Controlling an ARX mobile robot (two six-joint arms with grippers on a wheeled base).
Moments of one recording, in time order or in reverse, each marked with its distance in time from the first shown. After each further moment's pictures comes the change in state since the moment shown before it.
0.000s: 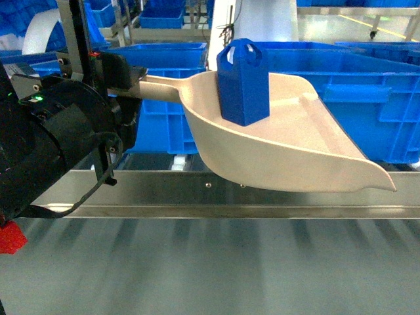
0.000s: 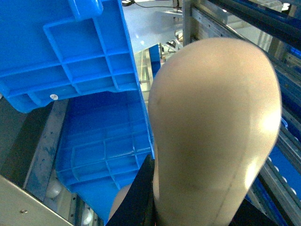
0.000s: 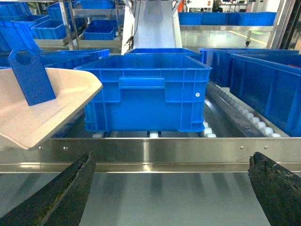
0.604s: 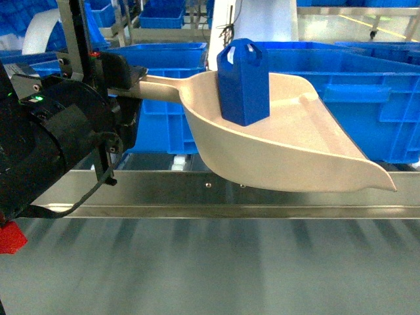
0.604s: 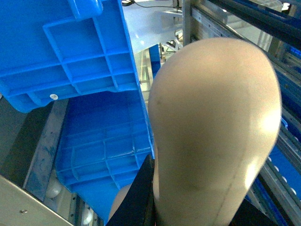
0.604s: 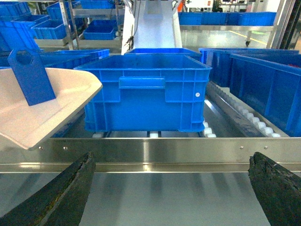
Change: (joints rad) left arm 0.000 0.000 0.000 0.000 0.000 0.000; right arm 0.000 0.000 0.000 0.000 0.000 0.000
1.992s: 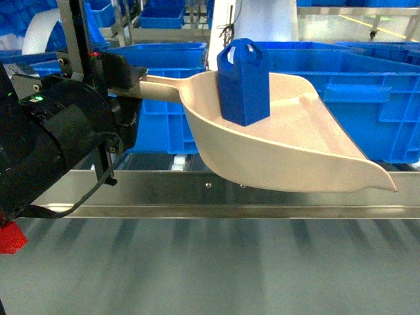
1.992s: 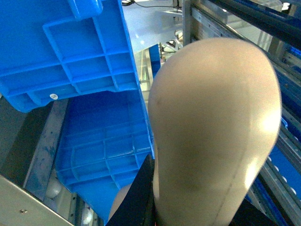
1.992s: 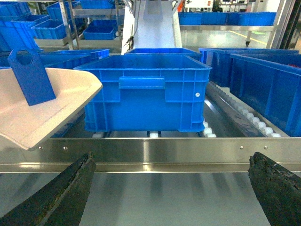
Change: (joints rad) left arm 0.000 0.000 0.000 0.000 0.000 0.000; right arm 0.000 0.000 0.000 0.000 0.000 0.000
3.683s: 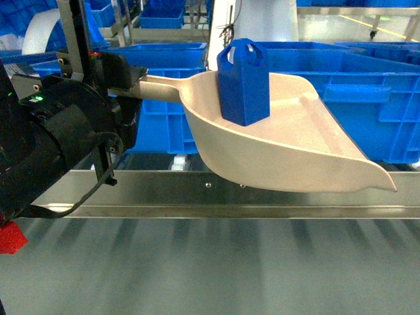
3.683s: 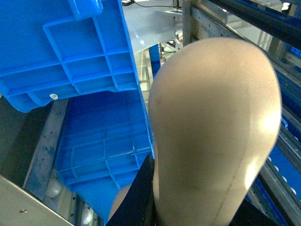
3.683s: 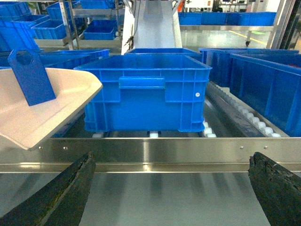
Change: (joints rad) left arm 0.000 0.000 0.000 0.000 0.000 0.000; right arm 0.000 0.000 0.000 0.000 0.000 0.000
